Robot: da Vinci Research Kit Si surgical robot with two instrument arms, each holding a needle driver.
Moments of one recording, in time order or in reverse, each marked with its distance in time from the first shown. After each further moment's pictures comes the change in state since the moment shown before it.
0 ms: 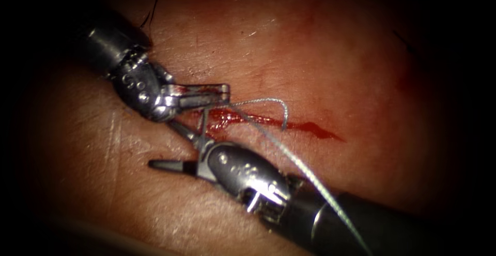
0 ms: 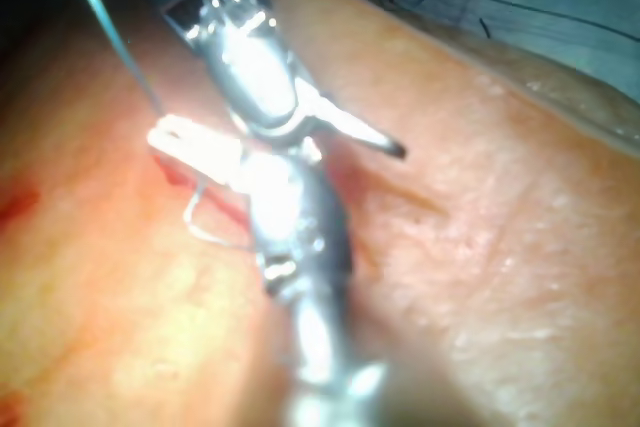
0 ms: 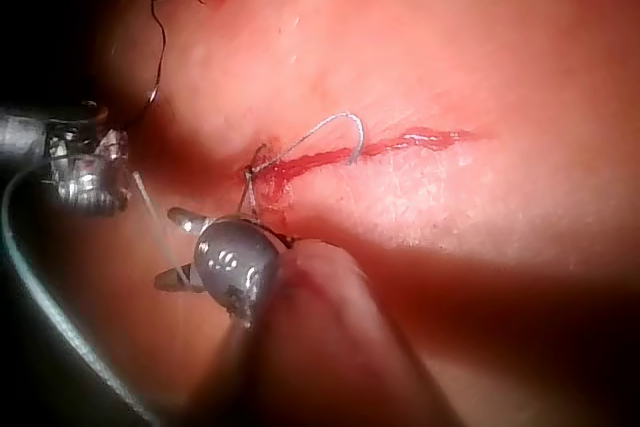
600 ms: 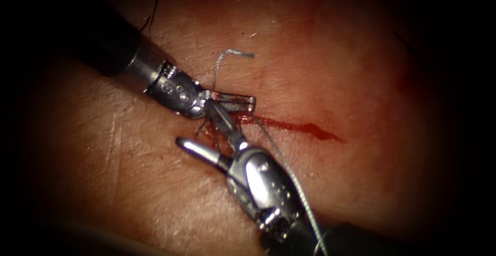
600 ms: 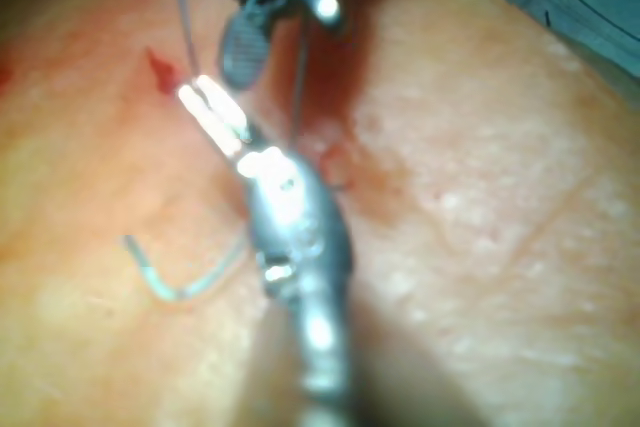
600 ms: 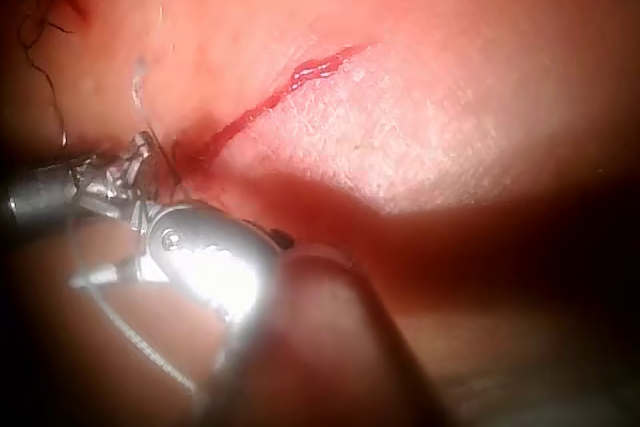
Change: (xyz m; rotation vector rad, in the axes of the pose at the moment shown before) right arm 0.000 -0.001 -0.003 -0.056 0.406 0.197; left arm -0.011 -0.003 -0.003 -0.045 -0.025 -0.039
